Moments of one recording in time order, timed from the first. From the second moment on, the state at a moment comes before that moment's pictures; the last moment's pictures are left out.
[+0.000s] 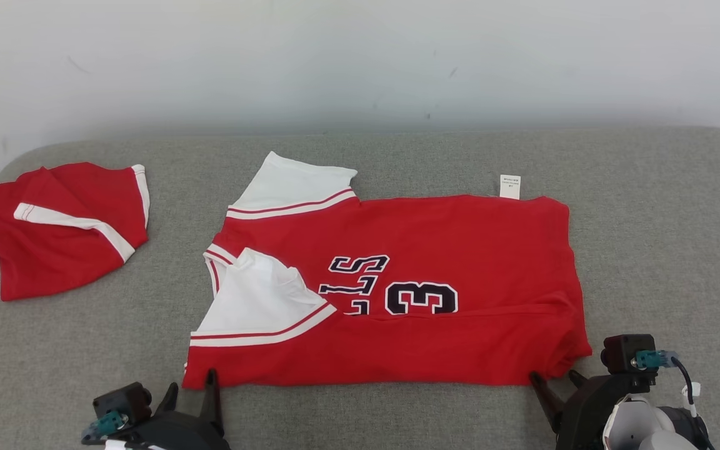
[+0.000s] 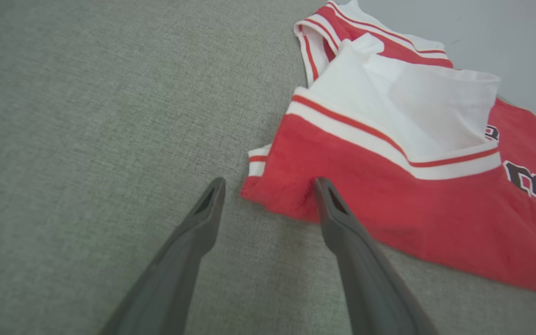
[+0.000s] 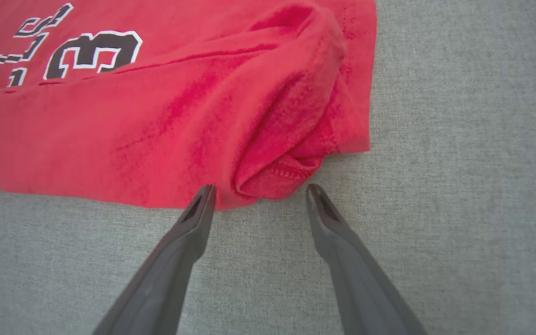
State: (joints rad) left arm -0.25 0.12 -0.40 0.66 -0.64 0.13 -0.16; right arm -0.15 -0.29 0.35 0.35 0.66 -0.11 0.26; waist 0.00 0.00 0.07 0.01
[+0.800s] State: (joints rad) left arm -0.26 0.10 -0.39 0.67 -0.63 0.13 -0.14; right arm -0.19 -0.31 0.38 0.41 0.54 -0.12 0.26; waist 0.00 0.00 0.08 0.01
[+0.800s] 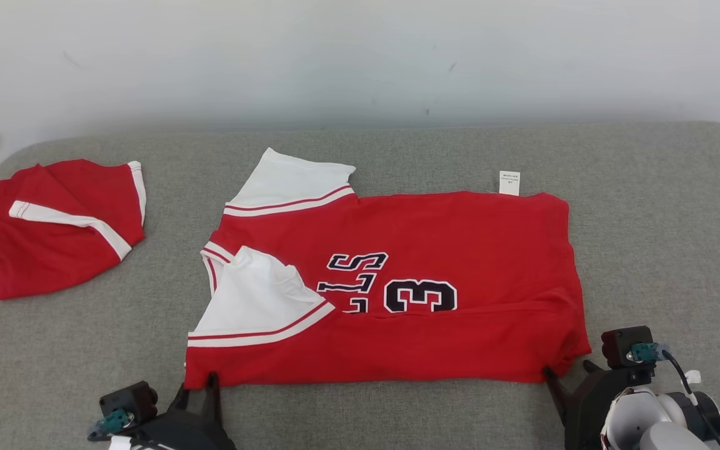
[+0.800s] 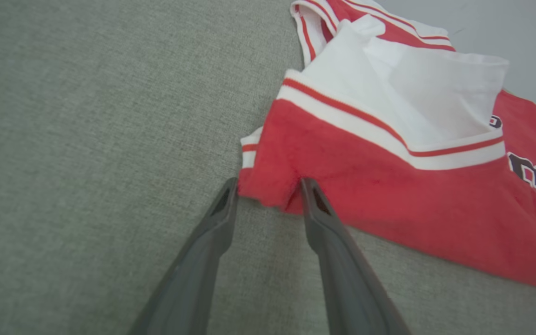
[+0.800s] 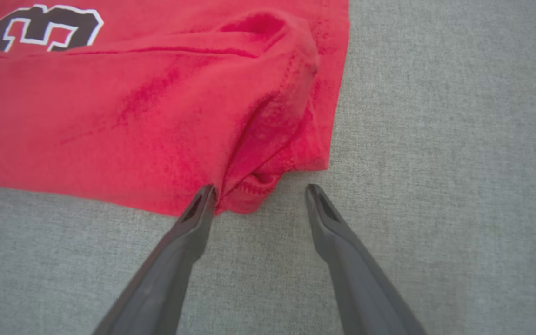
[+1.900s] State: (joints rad) left arm -0.27 0.09 -0.37 0.67 -0.62 0.13 -0.13; right arm -0.18 -0.30 0.39 0.37 0.51 -0.12 0.30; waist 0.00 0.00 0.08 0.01
